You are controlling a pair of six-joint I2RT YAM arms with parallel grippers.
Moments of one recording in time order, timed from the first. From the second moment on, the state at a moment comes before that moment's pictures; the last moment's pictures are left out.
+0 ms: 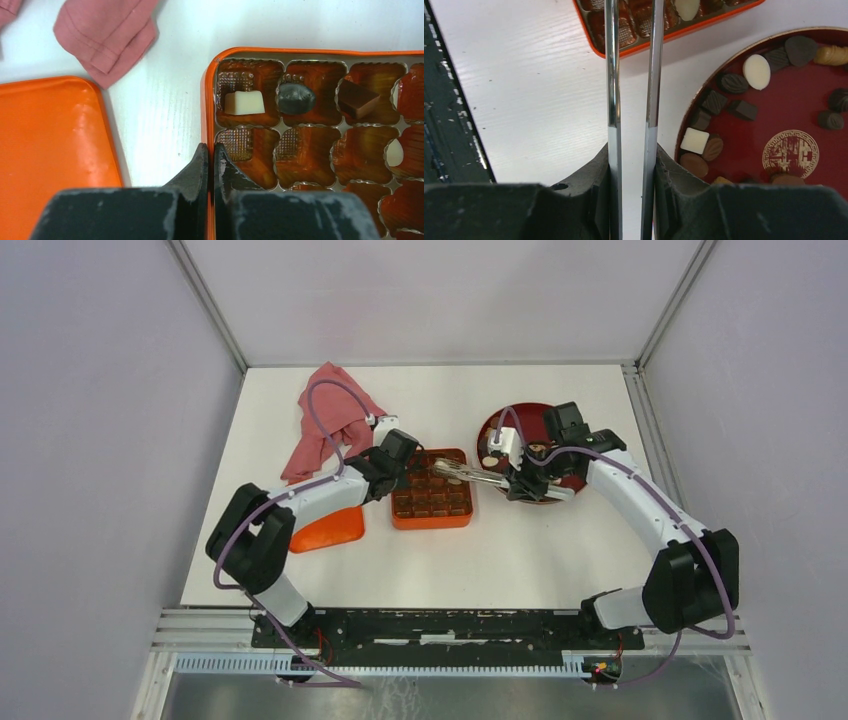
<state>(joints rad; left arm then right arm) -0.65 1.63 1.00 -0.28 -0.49 -0.58 0.30 1.38 1.12 -0.85 -0.64 -0.85</state>
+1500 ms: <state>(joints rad) -0.61 1.51 1.03 -0.32 -0.38 -0.64 0.41 1.60 1.18 -0.77 -0.35 -0.73</state>
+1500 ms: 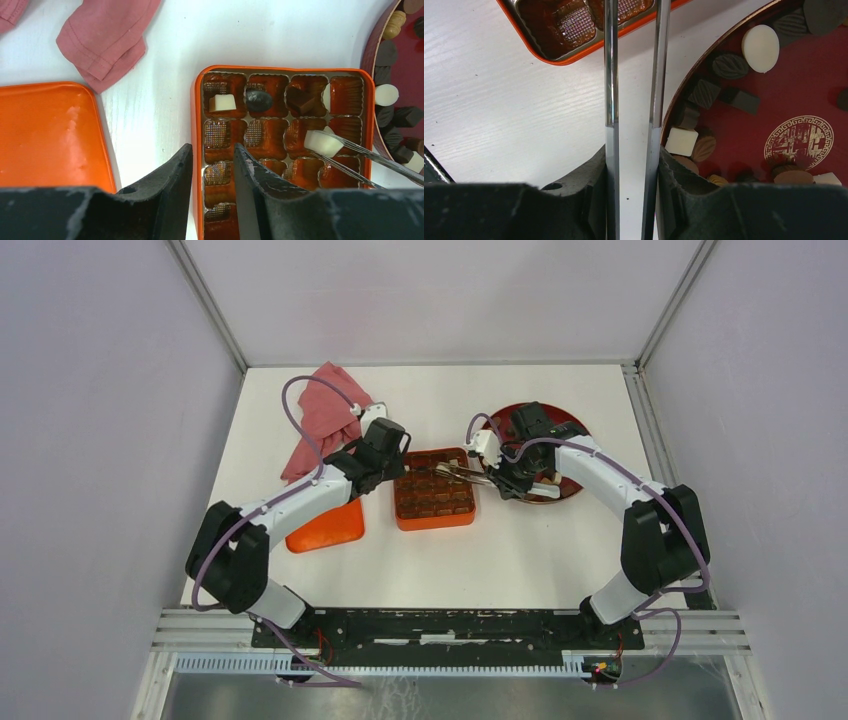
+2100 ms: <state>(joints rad) -0.61 1.45 1.04 -0.34 -0.36 -0.64 0.40 1.58 1.19 -0.80 -0.41 -0.73</state>
